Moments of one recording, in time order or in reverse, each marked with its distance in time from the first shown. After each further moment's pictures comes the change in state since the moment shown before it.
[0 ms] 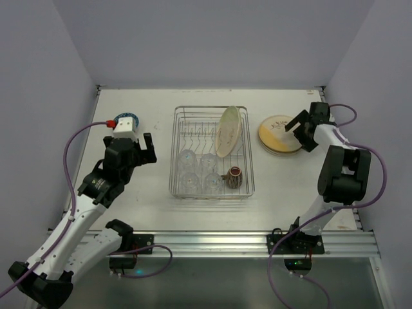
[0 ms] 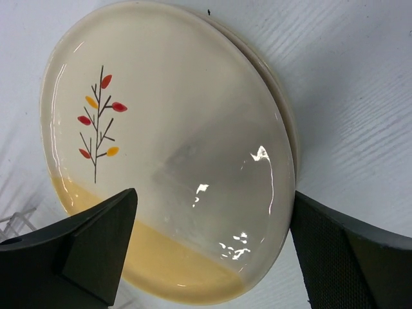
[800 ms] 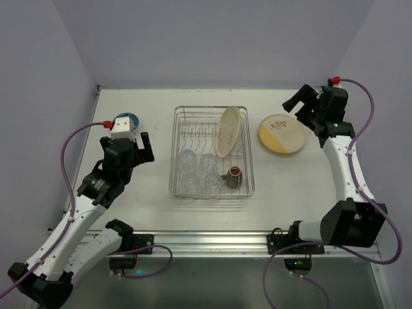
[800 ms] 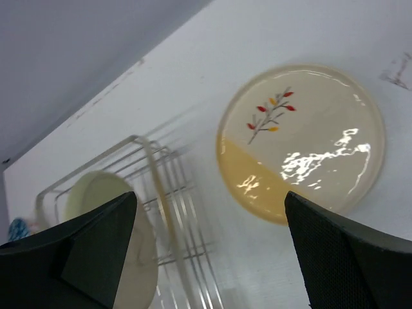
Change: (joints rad) left arm 0.000 -0.003 0.000 -0.002 -0.043 -0.002; right arm 0.071 -0.363 0.061 -0.064 -0.098 -0.108
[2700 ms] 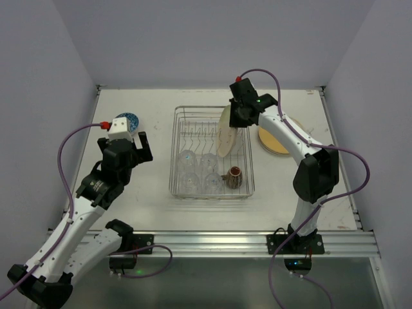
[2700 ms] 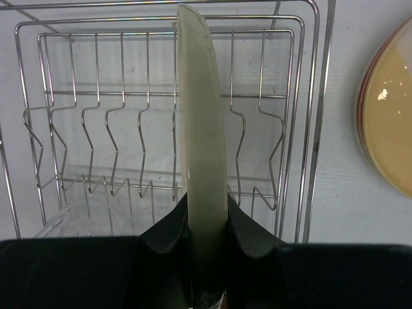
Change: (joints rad) left arm 0.000 -0.018 0.000 -0.006 -0.061 -0.018; right arm 0.608 0.451 0.494 -0.380 0.233 -0.111
